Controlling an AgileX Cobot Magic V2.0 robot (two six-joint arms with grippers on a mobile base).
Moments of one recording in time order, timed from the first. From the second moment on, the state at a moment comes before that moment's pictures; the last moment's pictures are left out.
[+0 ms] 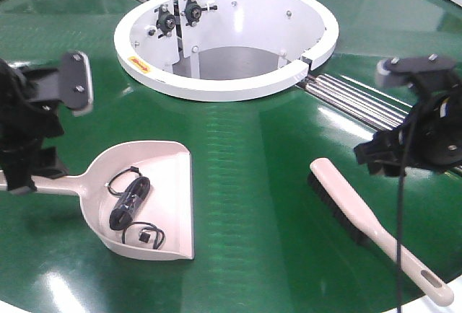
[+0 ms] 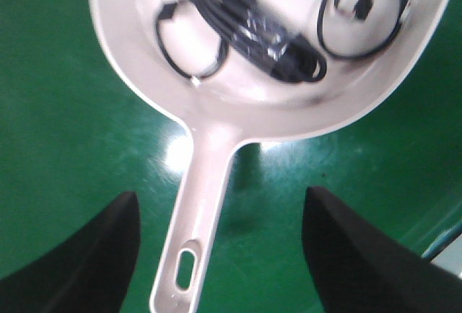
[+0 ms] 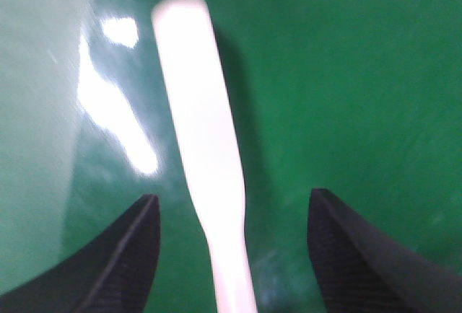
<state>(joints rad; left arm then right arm) -0.22 1.48 -1.34 -0.03 1.20 1.10 0.21 1.34 -1.12 -0.03 0.99 0.06</state>
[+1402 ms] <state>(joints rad) -0.22 0.44 -0.42 -0.08 0.43 0.13 0.21 0.07 -0.26 -0.04 0.28 -0.02</state>
